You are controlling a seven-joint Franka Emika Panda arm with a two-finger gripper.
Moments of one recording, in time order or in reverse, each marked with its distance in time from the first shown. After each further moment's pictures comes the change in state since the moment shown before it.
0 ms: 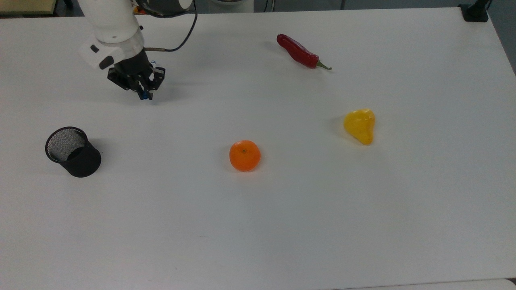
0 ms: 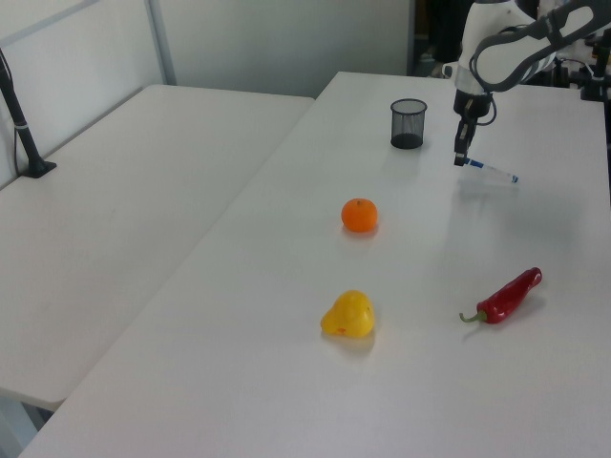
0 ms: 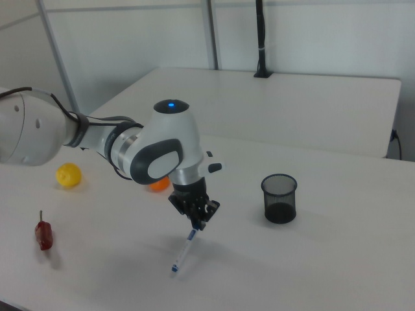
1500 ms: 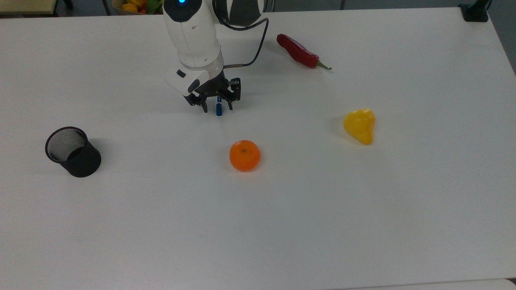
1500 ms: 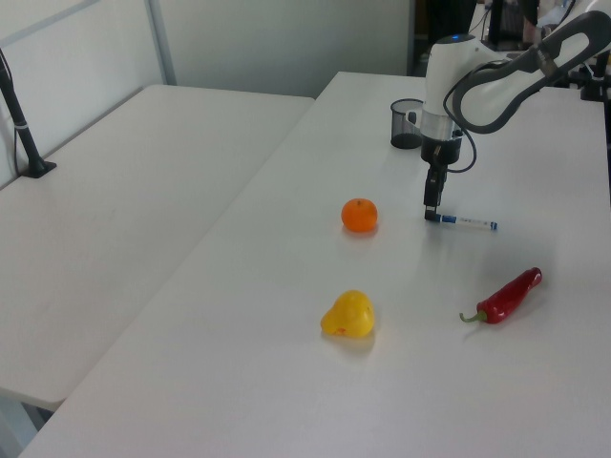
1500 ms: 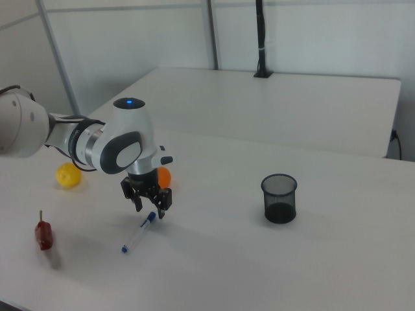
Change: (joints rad) arm 0.021 0.044 0.252 -0.005 0.000 -0.001 0.196
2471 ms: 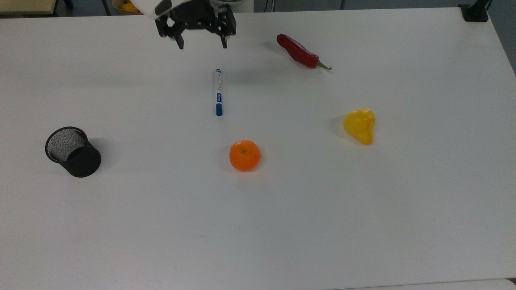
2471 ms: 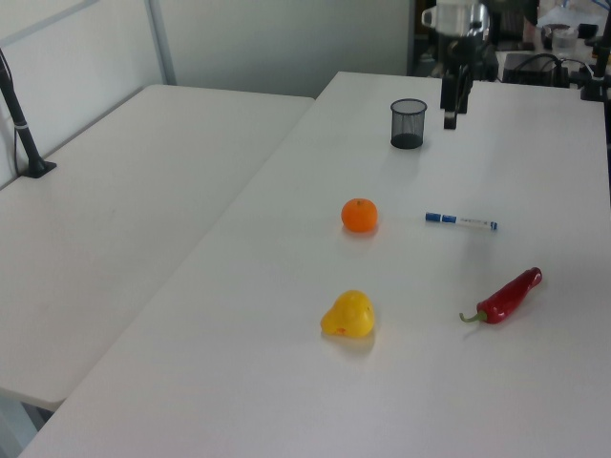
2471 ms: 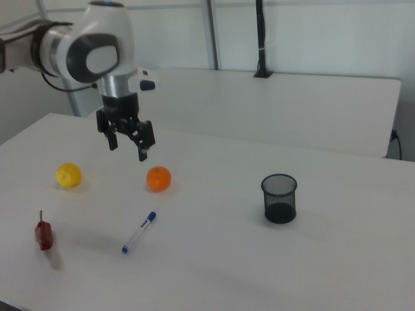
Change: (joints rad) arm -0.015 -0.210 -0.024 0.293 0.000 -0.580 0.131
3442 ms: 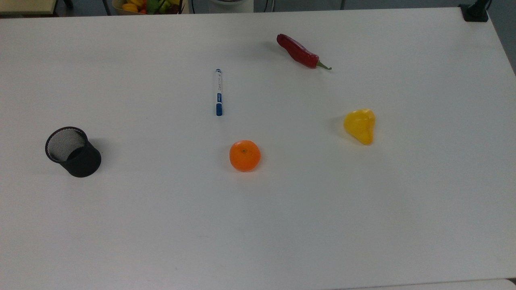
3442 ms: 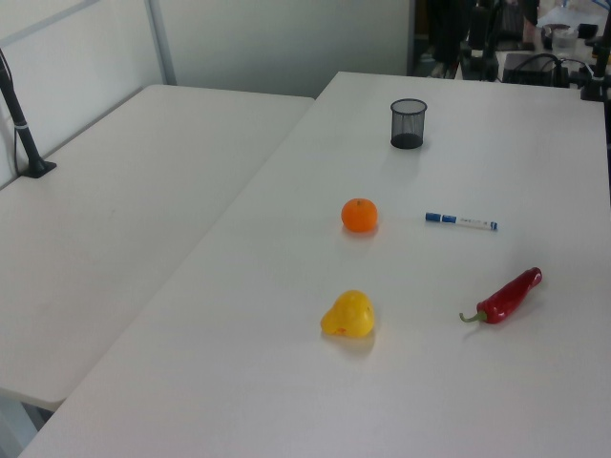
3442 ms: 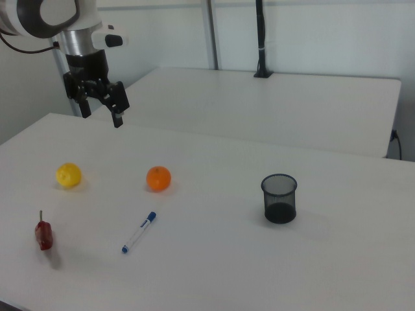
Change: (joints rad) arm 0.129 -0.120 -0.095 0.109 0.000 -0.160 0.028
